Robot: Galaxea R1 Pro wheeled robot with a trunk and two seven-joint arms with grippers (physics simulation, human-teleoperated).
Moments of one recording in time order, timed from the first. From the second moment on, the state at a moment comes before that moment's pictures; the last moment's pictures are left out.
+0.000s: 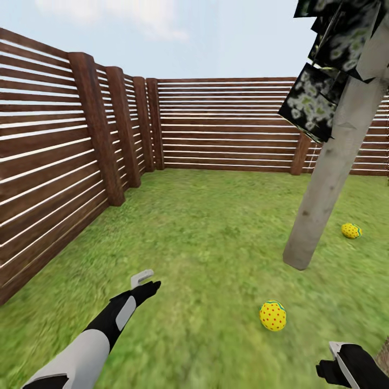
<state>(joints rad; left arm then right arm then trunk) -0.71 -0.07 0.14 -0.44 0.29 0.22 -0.03 -0.38 -0.30 -0.13 -0.67 0.03 0.74 0.06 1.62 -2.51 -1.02</state>
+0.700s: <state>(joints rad) -0.71 -0.07 0.14 -0.44 0.28 0.22 -0.03 -0.38 -0.30 -0.13 -0.66 0.03 0.74 0.06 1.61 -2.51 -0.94</state>
